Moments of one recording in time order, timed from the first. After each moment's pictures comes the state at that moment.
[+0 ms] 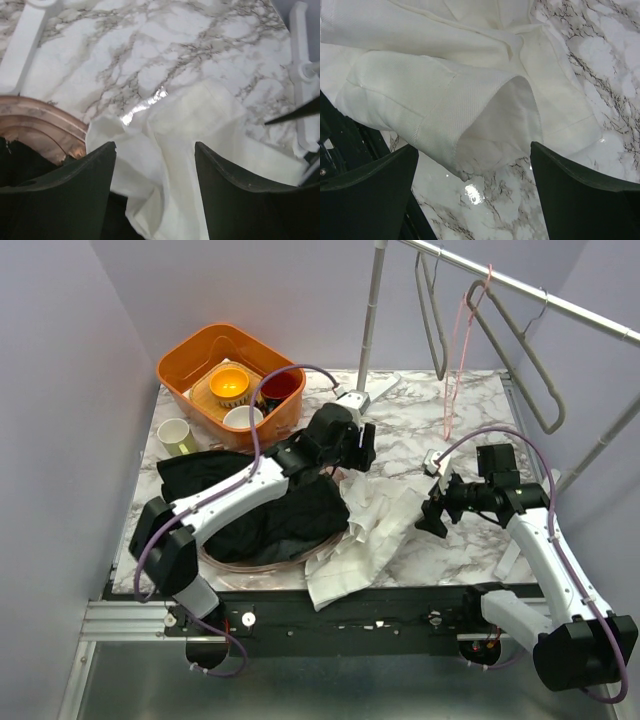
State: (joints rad) left arm -0.82 1.50 1.25 -0.21 -0.02 -0.36; right arm 0.11 0.99 0.84 -0.85 -0.71 -0.77
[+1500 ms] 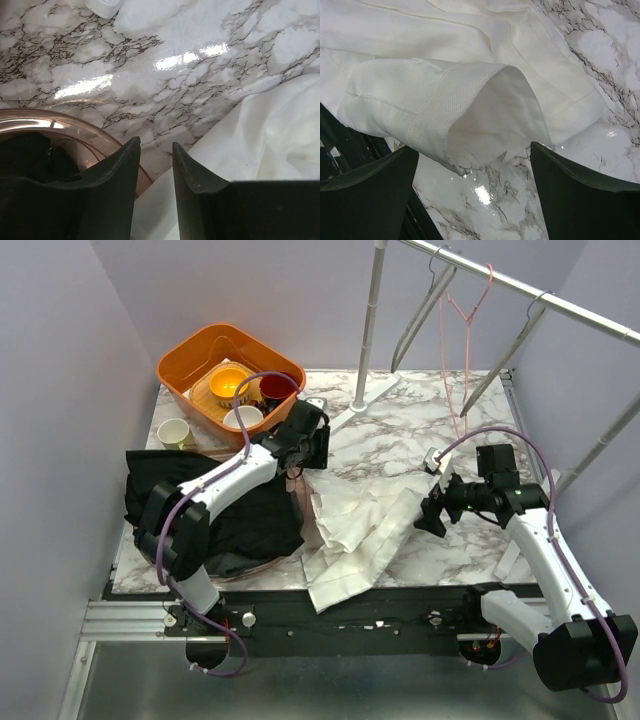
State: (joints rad) left arm -0.61 1.70 1.28 -0.41 -0.09 -0.40; right arm 0.11 0.99 0.83 -0.81 -0.70 -0.69
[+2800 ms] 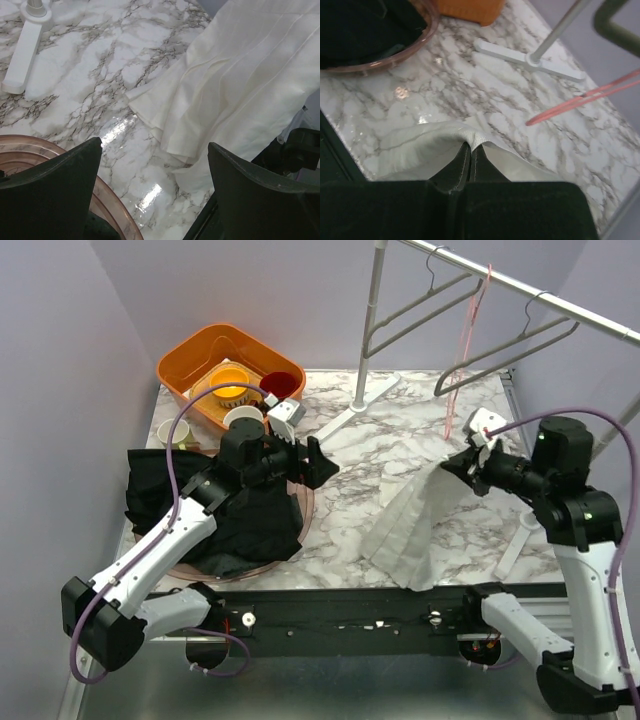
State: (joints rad) left arm -0.60 1.10 1.00 -0.19 0.33 -0.33; right arm 0.12 0.88 1.35 -0.94 -0.65 -0.58
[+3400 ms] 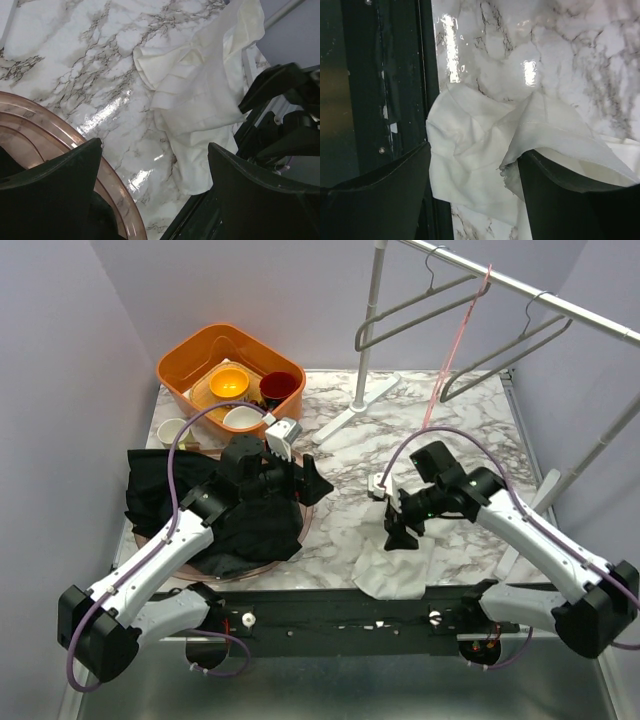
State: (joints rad) left arm -0.60 1.03 0.87 -0.21 0.35 -0.36; right arm 0.60 1.14 0.99 -0.92 -0.67 -0.70
